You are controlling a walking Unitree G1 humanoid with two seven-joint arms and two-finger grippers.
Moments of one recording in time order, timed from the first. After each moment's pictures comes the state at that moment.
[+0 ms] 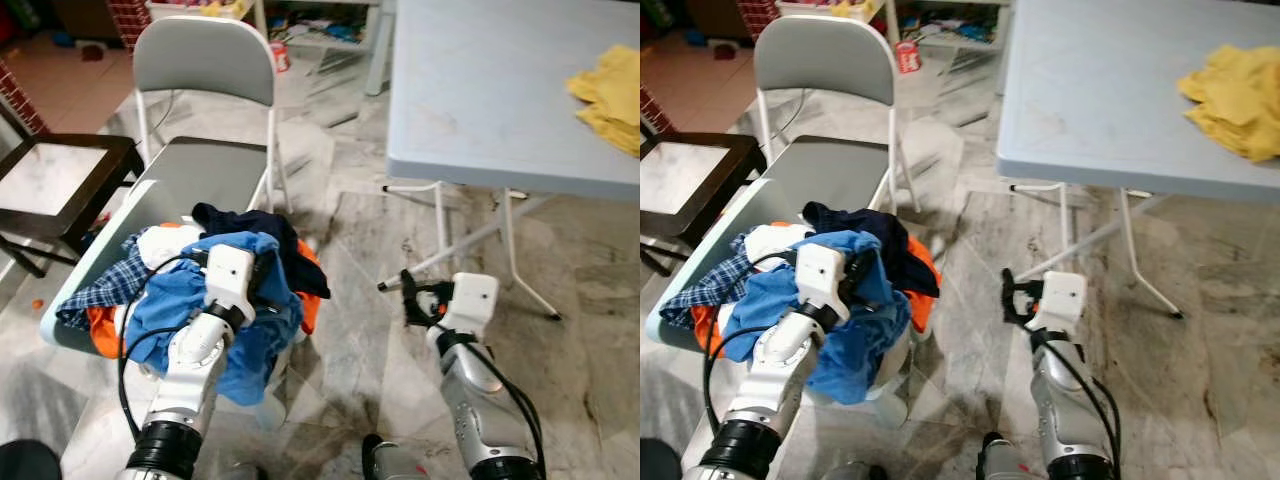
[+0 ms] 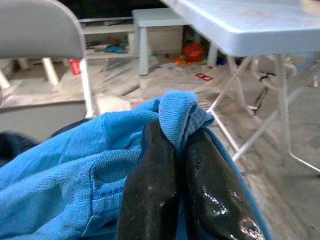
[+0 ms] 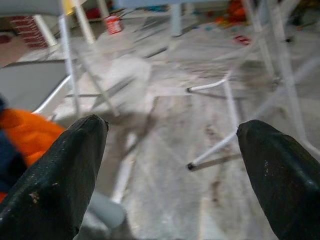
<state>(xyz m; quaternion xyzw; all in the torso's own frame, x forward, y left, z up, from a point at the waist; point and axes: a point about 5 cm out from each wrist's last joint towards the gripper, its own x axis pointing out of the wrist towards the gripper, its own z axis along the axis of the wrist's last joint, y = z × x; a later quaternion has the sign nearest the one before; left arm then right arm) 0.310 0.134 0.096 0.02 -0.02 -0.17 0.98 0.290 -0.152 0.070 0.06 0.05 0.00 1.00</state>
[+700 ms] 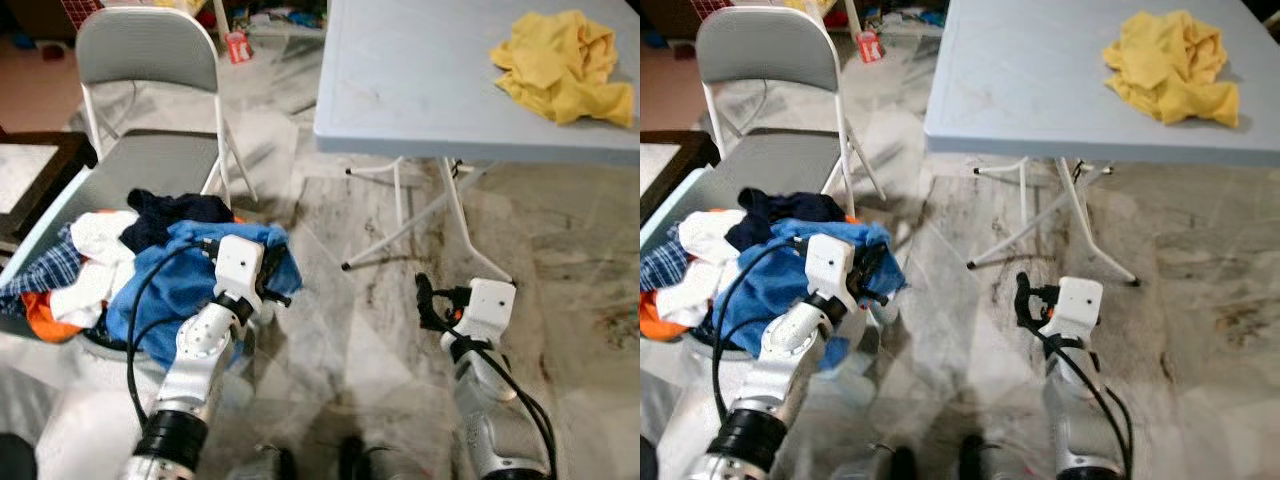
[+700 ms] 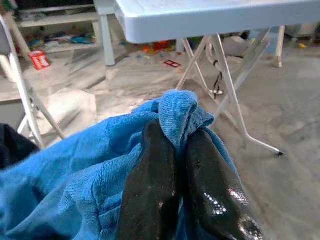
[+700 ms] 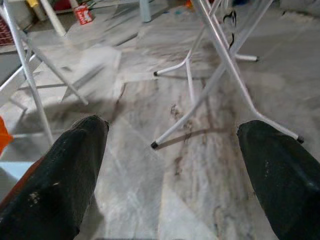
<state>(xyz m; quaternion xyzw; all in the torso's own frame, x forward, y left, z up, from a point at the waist) 0.317 0.126 0.102 0.03 -0.02 -0.20 0.98 0.278 -0.157 0.065 0.07 0.06 -0.02 1.00</state>
